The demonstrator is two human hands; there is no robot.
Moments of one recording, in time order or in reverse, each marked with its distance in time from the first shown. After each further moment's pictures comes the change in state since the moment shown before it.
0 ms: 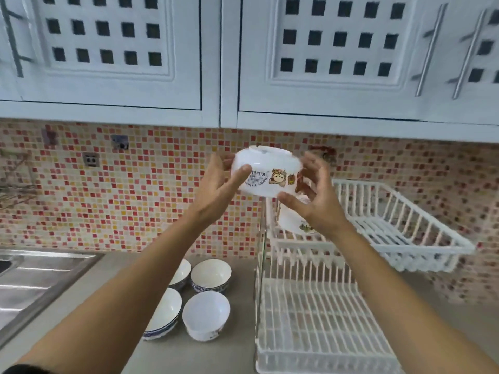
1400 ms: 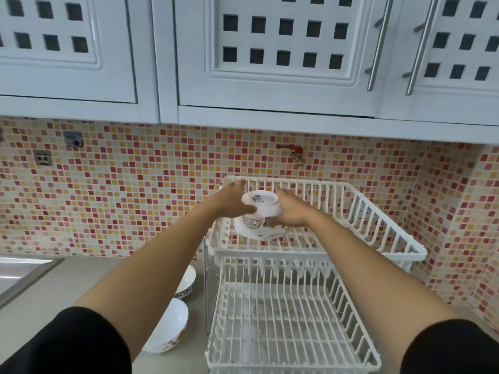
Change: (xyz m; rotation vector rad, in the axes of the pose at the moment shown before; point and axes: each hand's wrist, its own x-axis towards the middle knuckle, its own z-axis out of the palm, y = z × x) left_hand 0.084 -0.026 0.141 0.689 -0.471 -0.257; right_hand 0.051 0.088 -0.082 -0.756 -0.428 0.505
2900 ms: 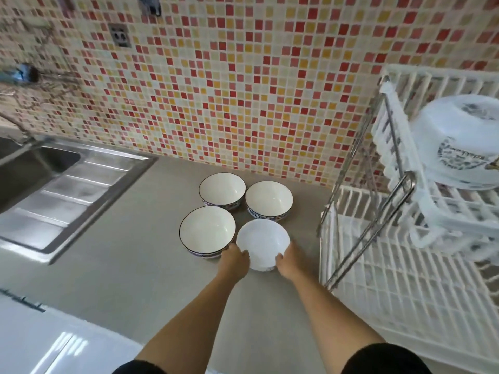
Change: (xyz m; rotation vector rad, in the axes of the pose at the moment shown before) left_hand -0.130 -0.296 0.219 -0.372 -0.135 -0.907; right_hand 0.030 -0.052 0.425 0.095 -0.257 0.344
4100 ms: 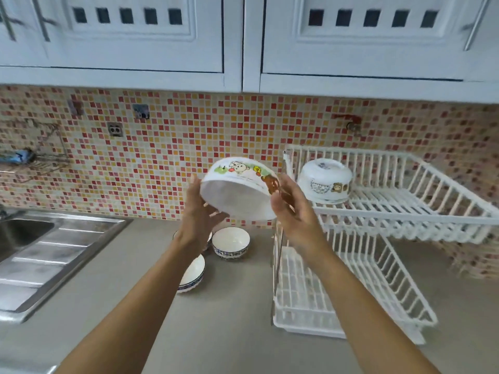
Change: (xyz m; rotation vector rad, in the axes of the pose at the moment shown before) left_hand -0.235 0.095 -0.159 -1.128 -0.096 0.757; right_hand -0.262 -0.049 -0.239 0.851 0.232 -0.727
